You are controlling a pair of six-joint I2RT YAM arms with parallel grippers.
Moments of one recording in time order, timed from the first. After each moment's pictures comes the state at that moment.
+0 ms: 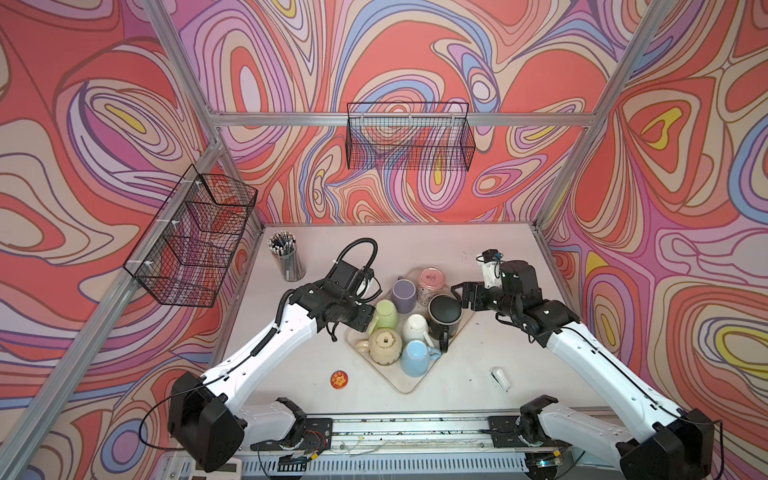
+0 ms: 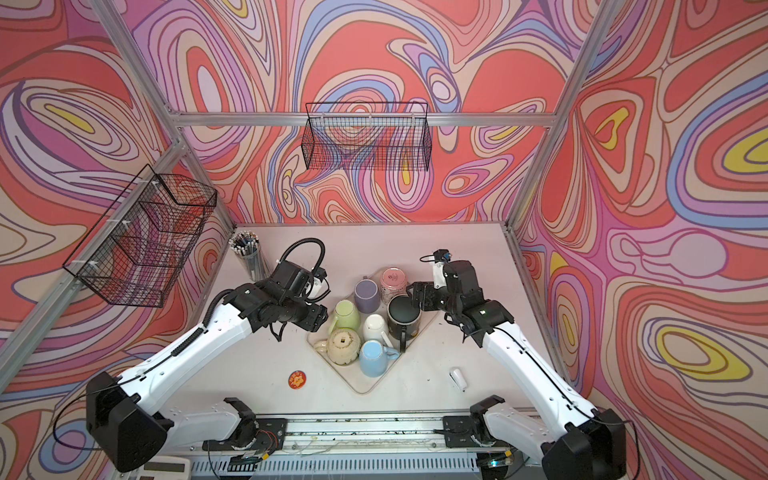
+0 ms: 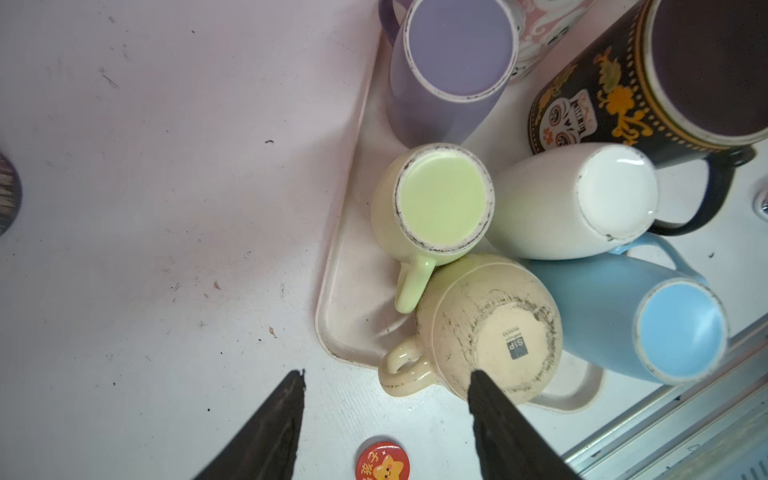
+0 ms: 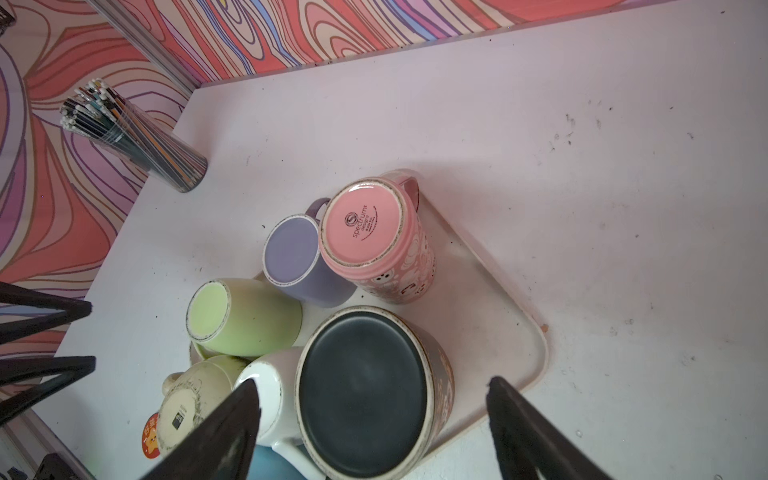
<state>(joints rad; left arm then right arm) -0.59 1.29 1.11 -0.89 0.01 -0.10 0.37 1.08 0.89 -0.44 -0.16 0.34</state>
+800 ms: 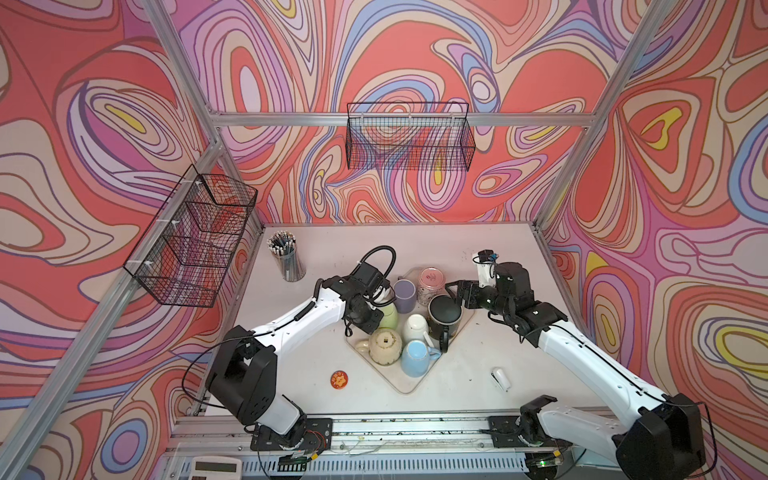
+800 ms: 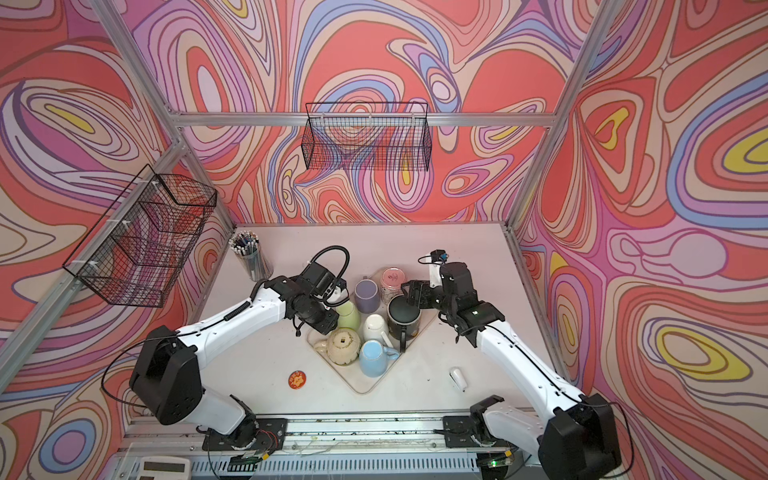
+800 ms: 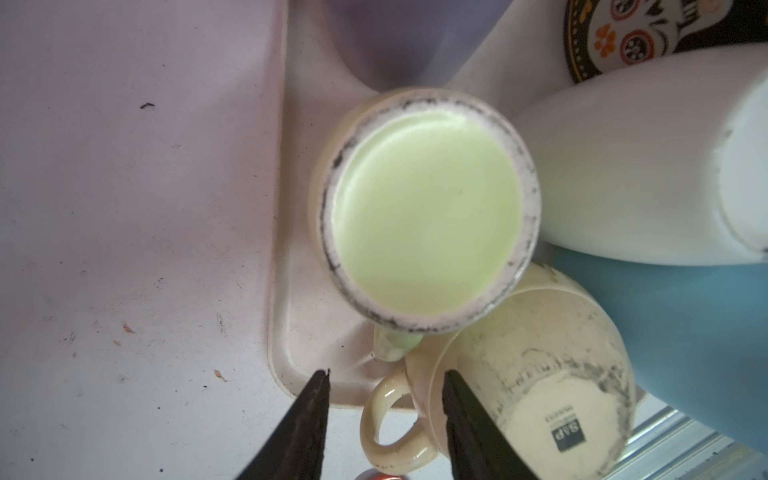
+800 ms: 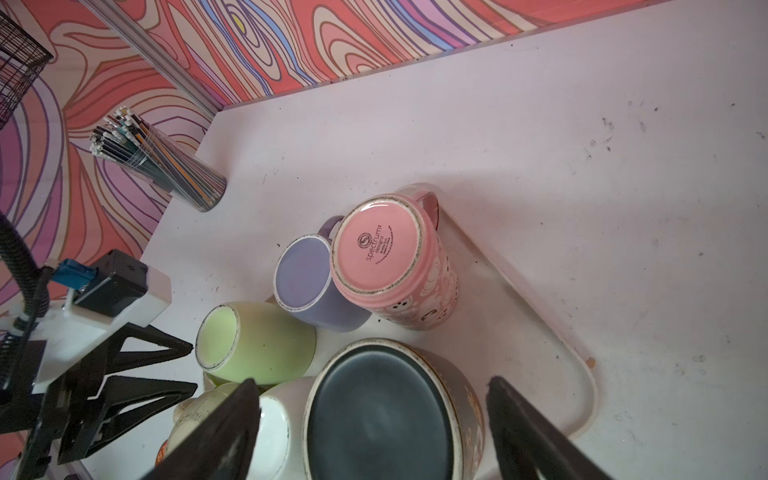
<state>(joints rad) -0.60 1.54 1.14 -0.86 0.07 -0.03 0.37 1.13 0.82 -0.26 -0.20 0.39</state>
